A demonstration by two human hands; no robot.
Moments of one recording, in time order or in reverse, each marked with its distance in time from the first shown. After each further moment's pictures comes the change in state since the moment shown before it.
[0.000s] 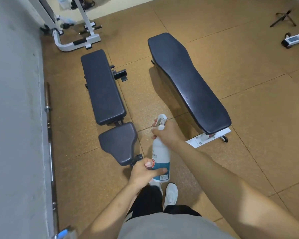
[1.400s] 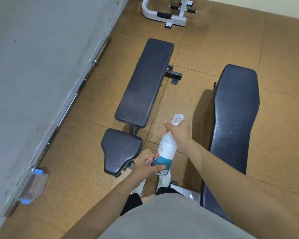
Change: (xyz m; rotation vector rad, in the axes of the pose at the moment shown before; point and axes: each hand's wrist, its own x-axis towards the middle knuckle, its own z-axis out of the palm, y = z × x) left_hand 0.213 0.177 -0.049 -0.701 0.248 -0.191; right_hand 0.326 -0.158 0.034 -0.053 -0.300 0.100
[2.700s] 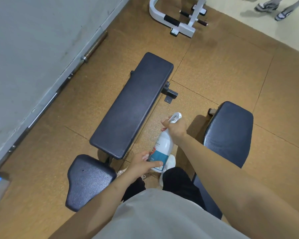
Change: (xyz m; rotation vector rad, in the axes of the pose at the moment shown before) left_hand 0.223 0.217 0.020 -0.135 -0.024 -0.027; right_hand 0.287 -0.174 0.011 -0.271 -0.011 0.097
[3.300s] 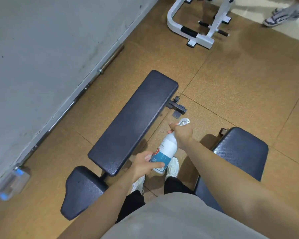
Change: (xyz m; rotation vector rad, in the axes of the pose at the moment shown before) left_hand 0.075 0.158 0.077 0.062 0.195 -0.057; right_hand 0.138 -0.107 -0.074 0.144 -0.082 0.144
